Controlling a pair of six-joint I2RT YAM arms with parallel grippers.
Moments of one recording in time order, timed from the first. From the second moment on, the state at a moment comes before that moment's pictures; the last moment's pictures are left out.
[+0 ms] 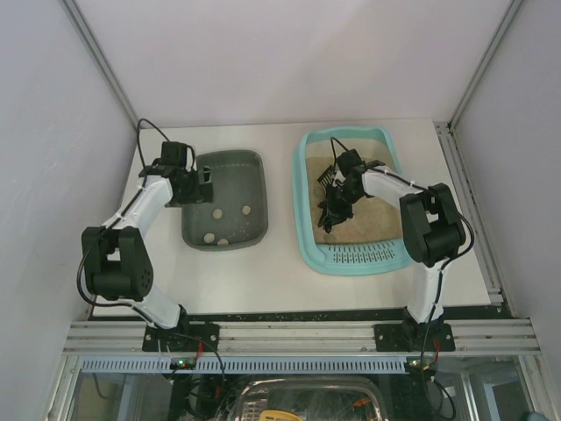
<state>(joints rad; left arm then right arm) -0.05 1.60 1.22 -0.65 -0.03 -0.16 0.37 1.96 1.37 -0.75 -0.46 0.46</state>
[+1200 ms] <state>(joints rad) -0.18 1.55 1.13 -0.58 -0.16 0.02 0.16 1.55 0.65 0.36 -0.94 0.96</state>
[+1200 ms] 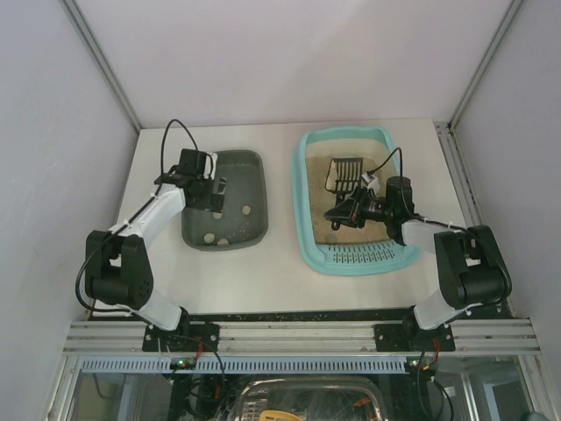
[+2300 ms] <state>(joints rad) -0.14 1.54 1.13 -0.59 -0.09 0.04 0.12 1.48 0.44 0.96 -1.12 1.26</state>
